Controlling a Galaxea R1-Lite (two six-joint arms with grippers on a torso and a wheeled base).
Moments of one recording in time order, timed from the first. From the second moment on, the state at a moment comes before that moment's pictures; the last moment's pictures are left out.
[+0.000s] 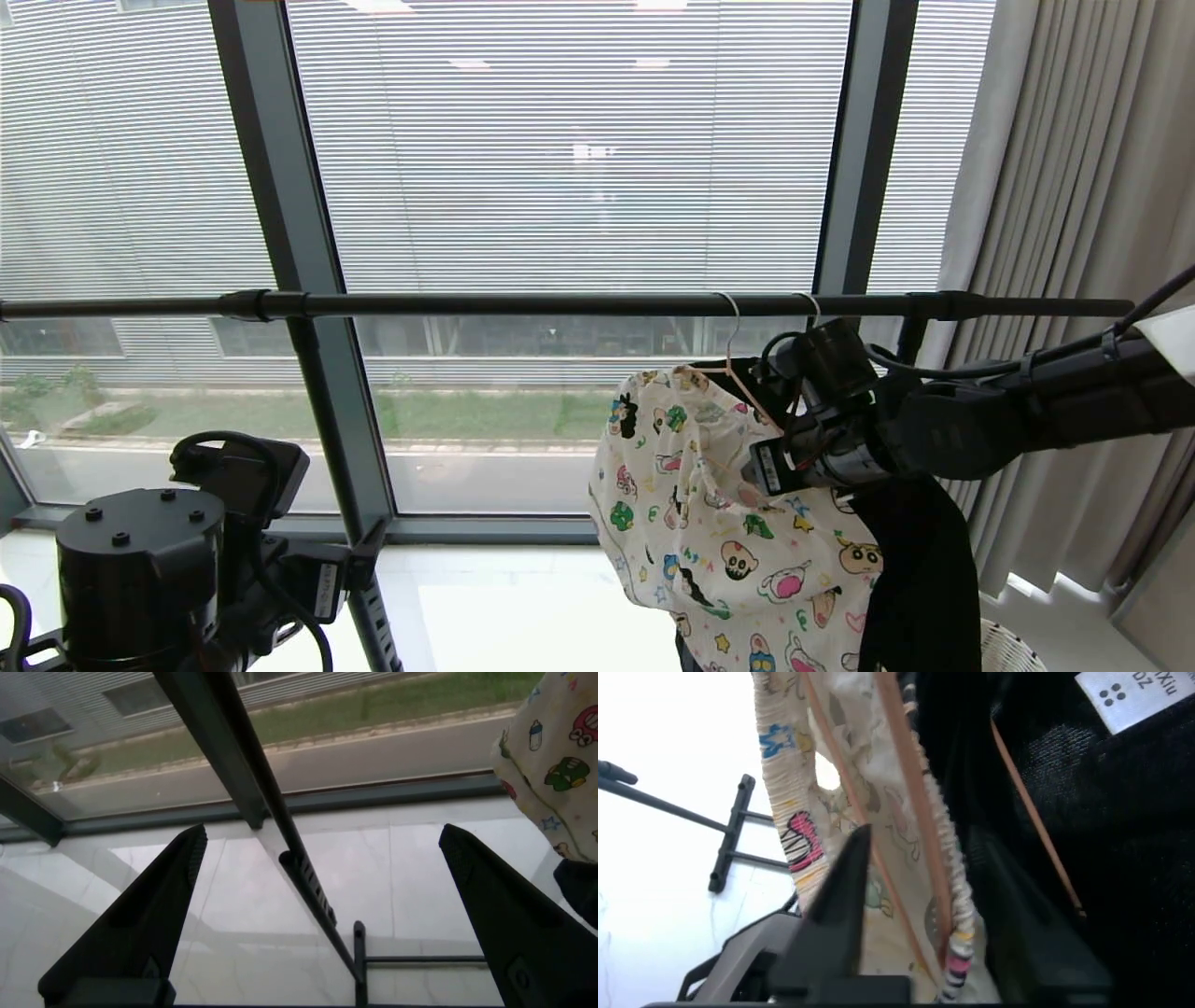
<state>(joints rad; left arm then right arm) -0.42 1.45 -0.18 -0.80 0.53 0.10 0.62 2.00 -1.23 0.08 -0.17 0.27</state>
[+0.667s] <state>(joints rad) -0.42 1.30 -0.15 -0.80 0.64 0.10 0.62 1.61 -1.07 0.16 -0.20 0.27</state>
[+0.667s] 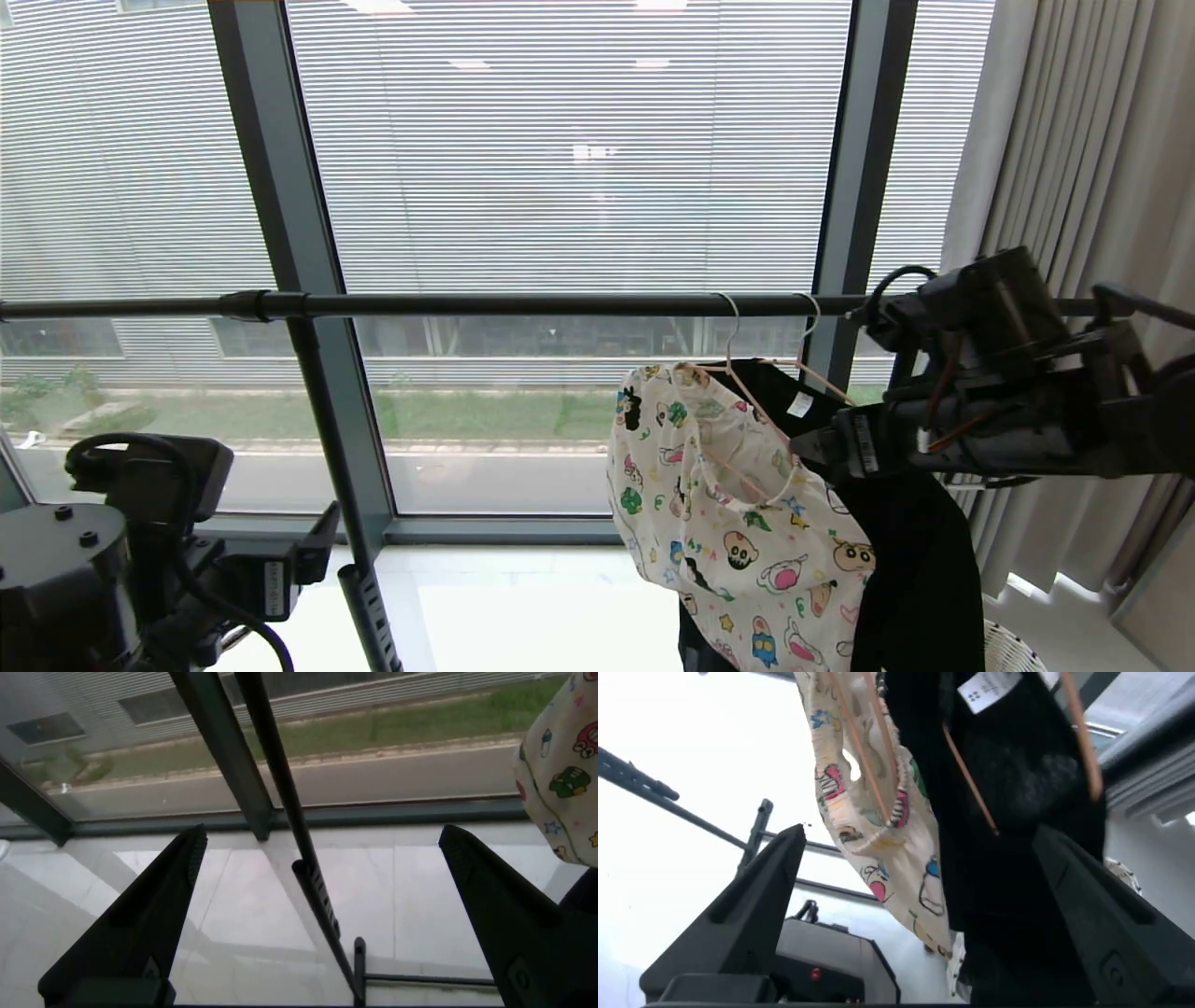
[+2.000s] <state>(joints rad) -0.41 0.24 -0.01 -0.13 0.89 0.27 0.08 0.30 -0.70 1.00 -0.53 0.10</state>
